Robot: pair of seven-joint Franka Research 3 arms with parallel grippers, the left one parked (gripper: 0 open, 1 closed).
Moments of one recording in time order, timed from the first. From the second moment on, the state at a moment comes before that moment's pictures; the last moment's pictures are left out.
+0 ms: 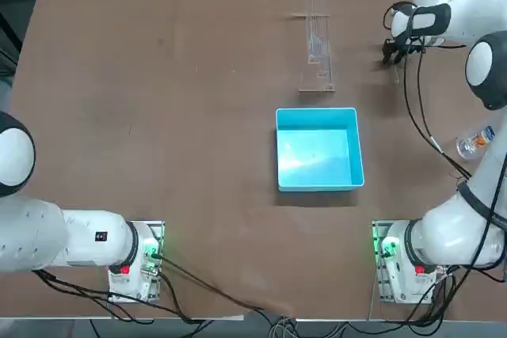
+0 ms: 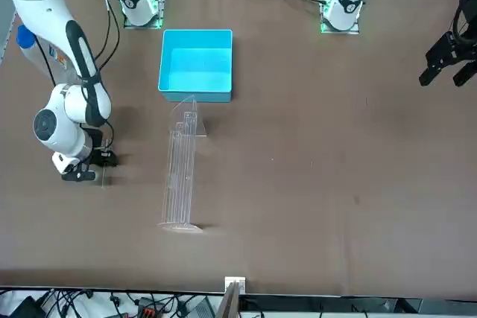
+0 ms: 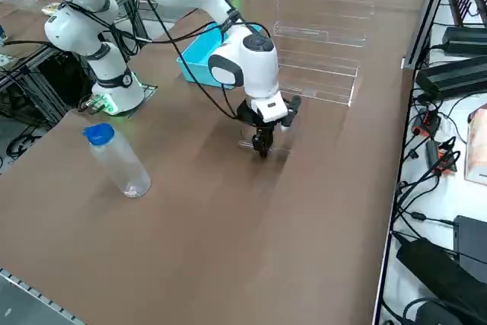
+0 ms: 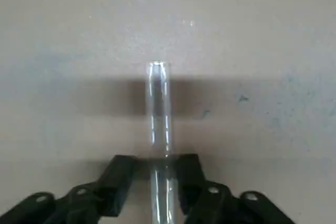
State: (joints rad) arm -0.01 0.57 -0.08 -1.94 0.02 2.53 -0.11
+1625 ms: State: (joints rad) arm -0.01 0.37 0.06 -1.84 0.06 2.33 0.00
